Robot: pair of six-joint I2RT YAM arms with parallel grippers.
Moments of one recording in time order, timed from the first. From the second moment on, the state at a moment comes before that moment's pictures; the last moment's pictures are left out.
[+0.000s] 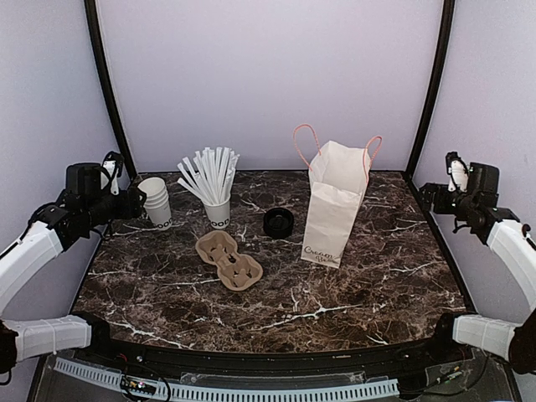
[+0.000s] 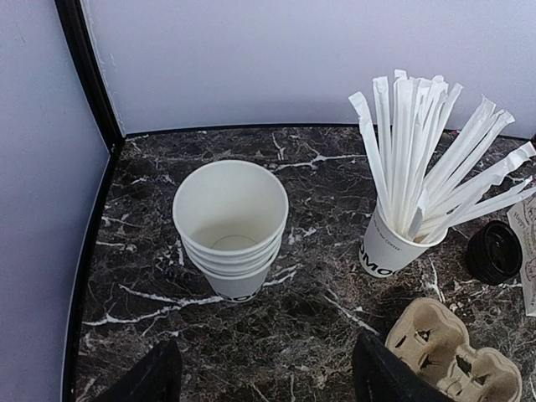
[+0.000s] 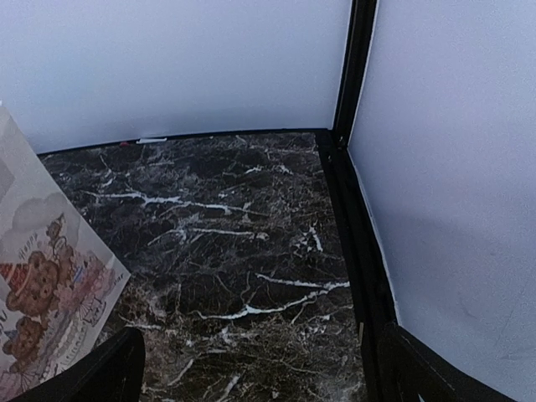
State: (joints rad) left arm -0.21 0.93 0.81 -0.35 -0.12 -0.11; right arm -0.11 0.95 0.79 -0.27 -0.09 -0.02
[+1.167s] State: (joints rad) left arm 0.02 1.65 1.72 -0.88 0.06 -0.27; right arm -0.06 1.10 0.61 -0.24 -0.32 -0.42
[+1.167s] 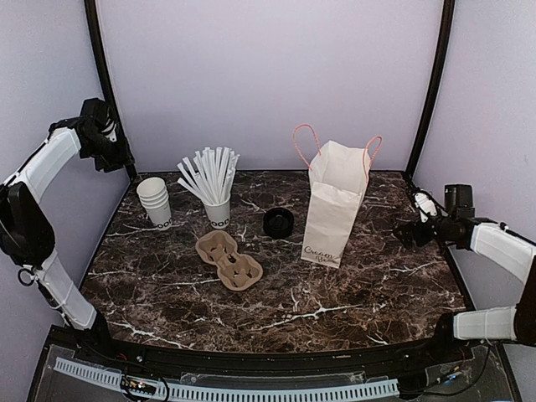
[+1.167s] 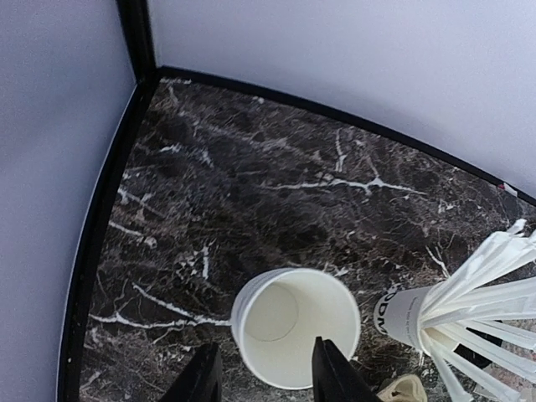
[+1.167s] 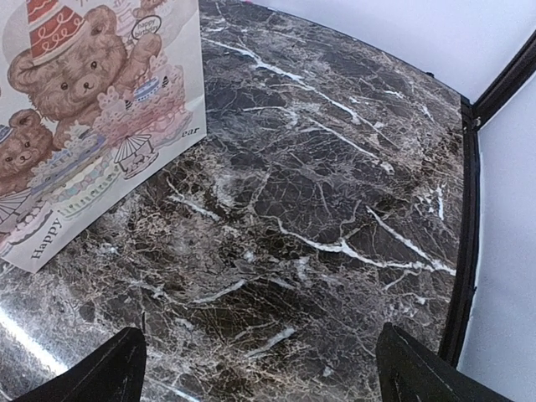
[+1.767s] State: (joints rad) left arm 0.06 1.79 1.64 -0.96 0.09 -0.28; right arm -0.03 1.11 0.61 -0.25 -0.32 -0.44
